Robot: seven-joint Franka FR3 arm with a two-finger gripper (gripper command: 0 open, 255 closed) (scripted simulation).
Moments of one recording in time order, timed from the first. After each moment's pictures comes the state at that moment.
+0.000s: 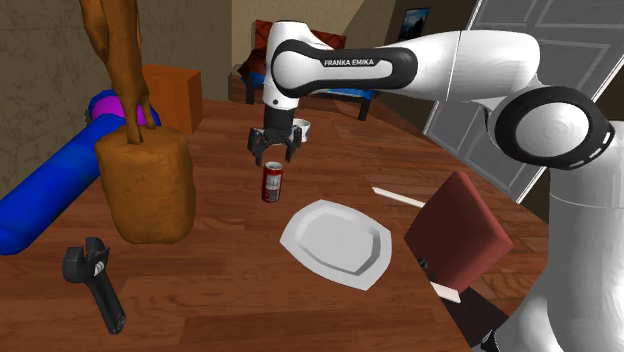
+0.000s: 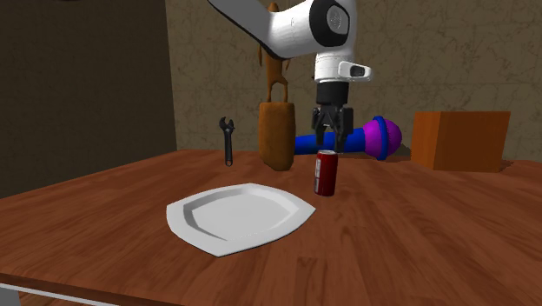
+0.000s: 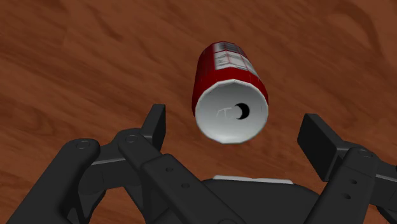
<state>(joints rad) 0.18 0.47 0.21 -1.33 -0.07 1.79 0.44</state>
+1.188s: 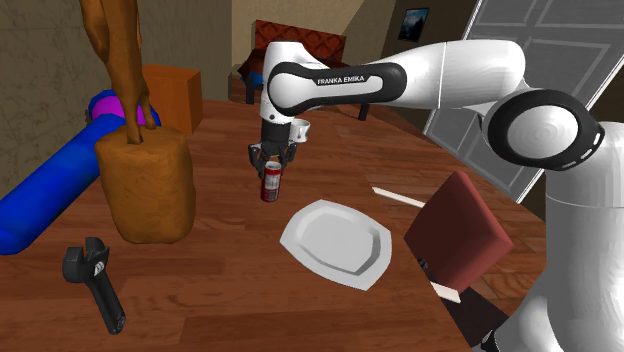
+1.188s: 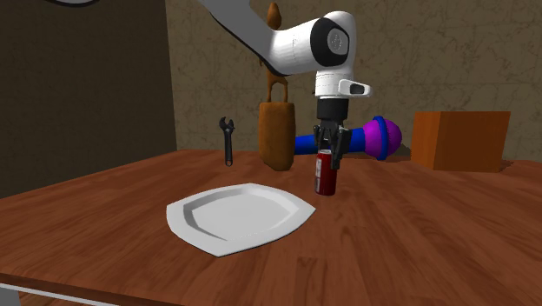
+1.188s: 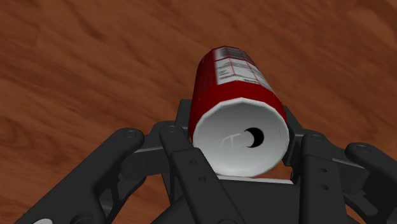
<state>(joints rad) 0.18 0.49 0.21 -1.38 -0.08 1.87 0.45</state>
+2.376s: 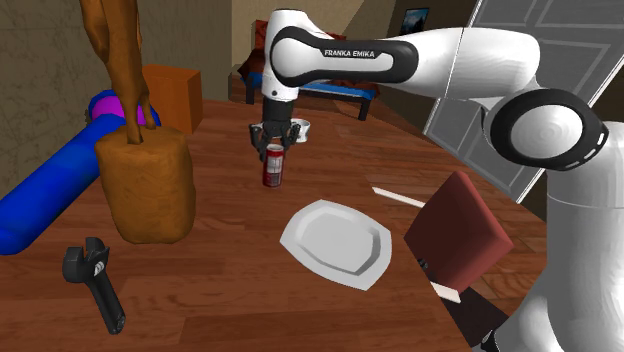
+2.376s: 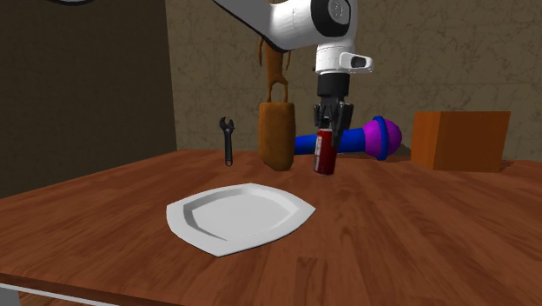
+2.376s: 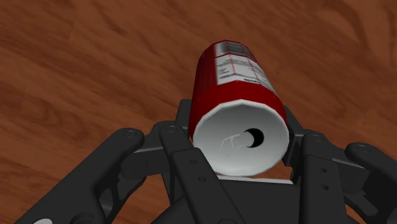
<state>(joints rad) 0.19 0.48 0.21 -1.25 -0.08 1.73 0.45</state>
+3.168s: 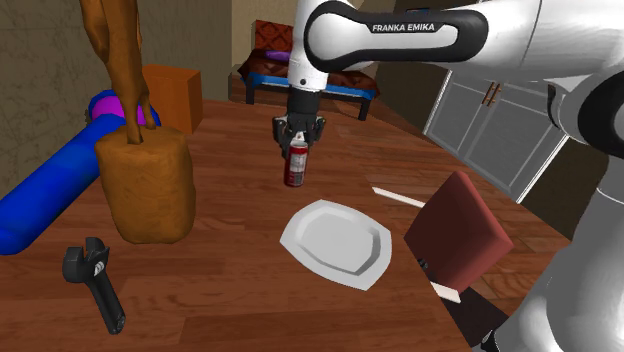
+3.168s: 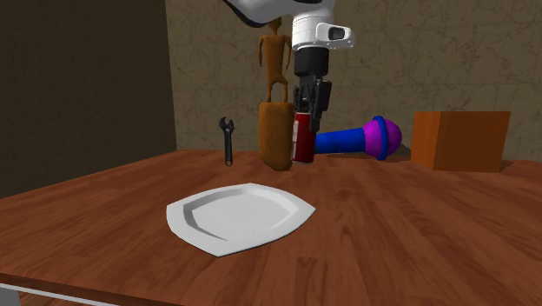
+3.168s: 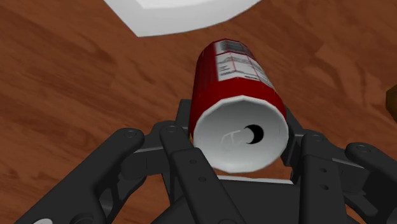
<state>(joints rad) 0.15 0.20 0.23 -1.56 -0.02 1.75 0.43</state>
